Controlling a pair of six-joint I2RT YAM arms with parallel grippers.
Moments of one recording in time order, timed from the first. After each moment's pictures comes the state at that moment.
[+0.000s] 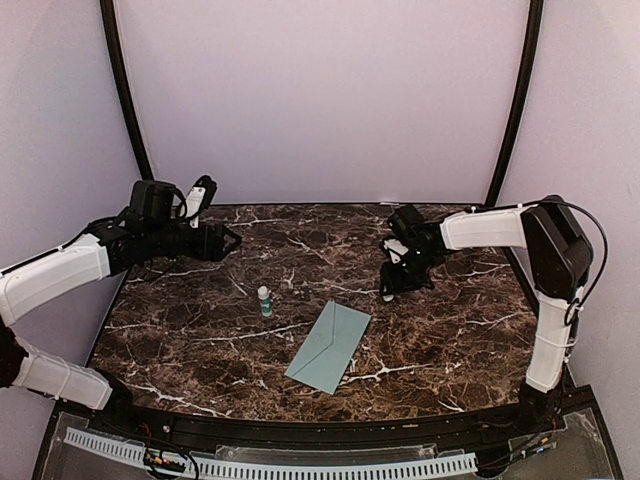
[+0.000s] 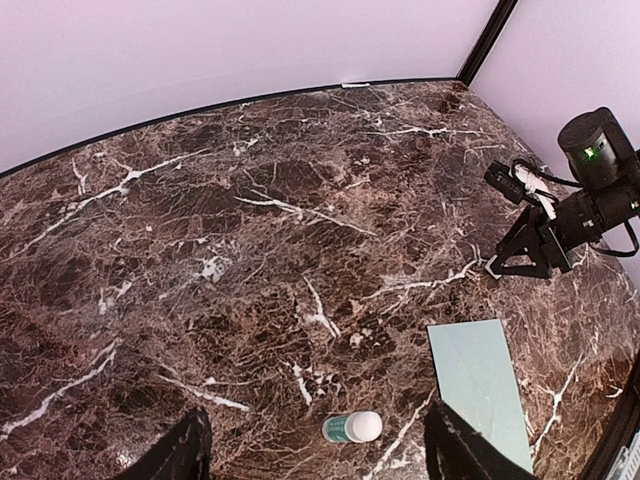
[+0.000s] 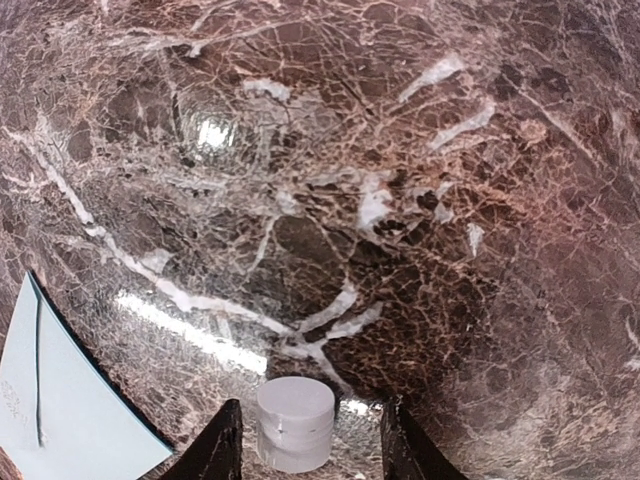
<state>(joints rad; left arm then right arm) -0.44 1.23 0.94 -0.26 0.20 -0.16 0.57 1.94 1.31 -0.58 -0.11 0.26</state>
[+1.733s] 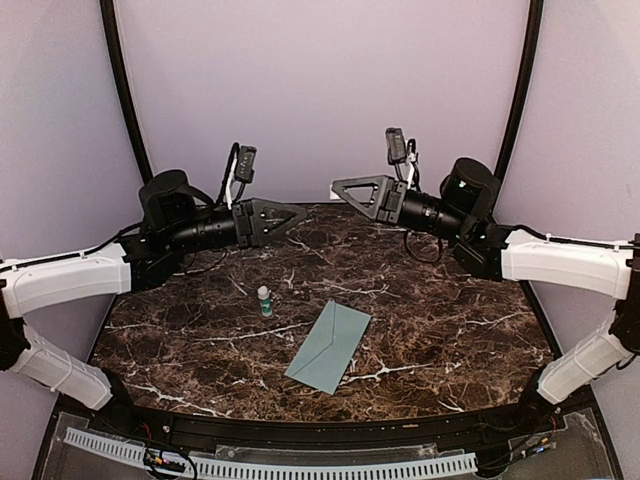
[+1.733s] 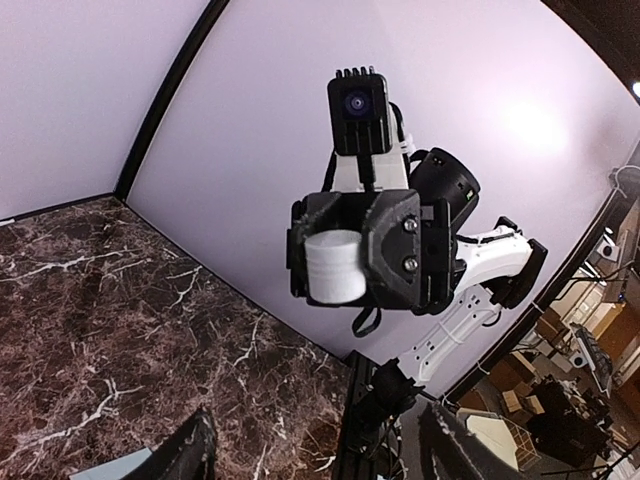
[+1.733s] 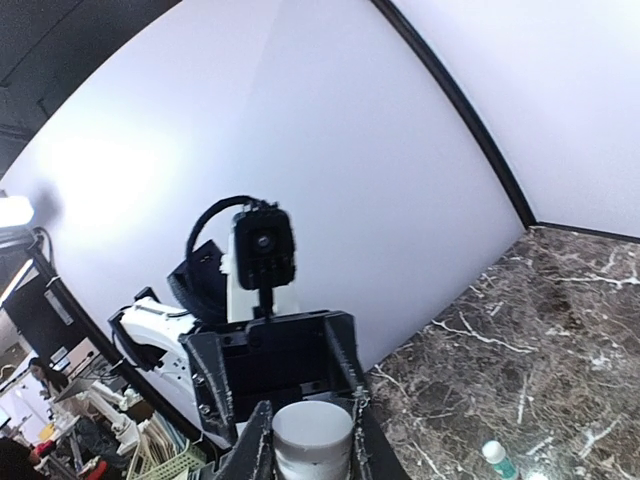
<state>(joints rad) -0.75 1.30 0.94 0.40 0.56 -0.60 0.78 1.41 1.03 0.58 -0.53 0.74</state>
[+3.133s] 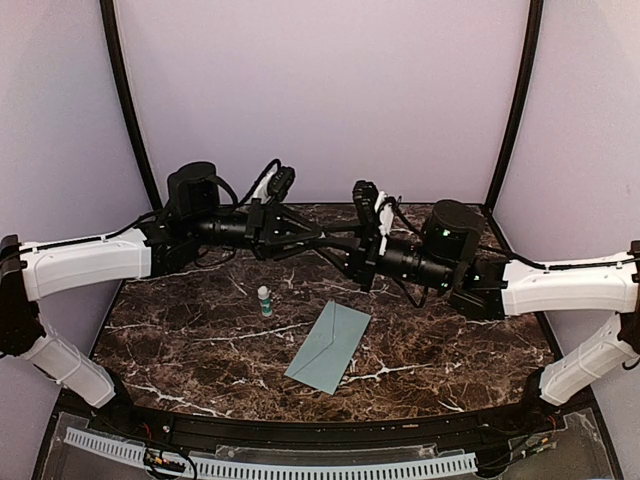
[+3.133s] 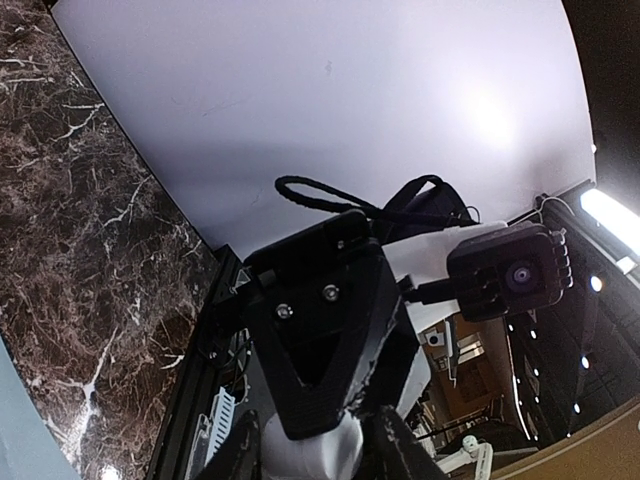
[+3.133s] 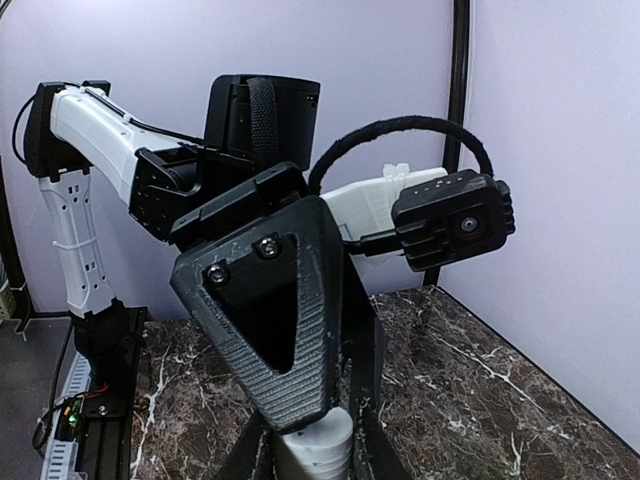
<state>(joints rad) -0.75 1.44 1.07 0.31 0.91 -1.02 1.04 1.37 0.89 0.55 -0.24 -0.05</state>
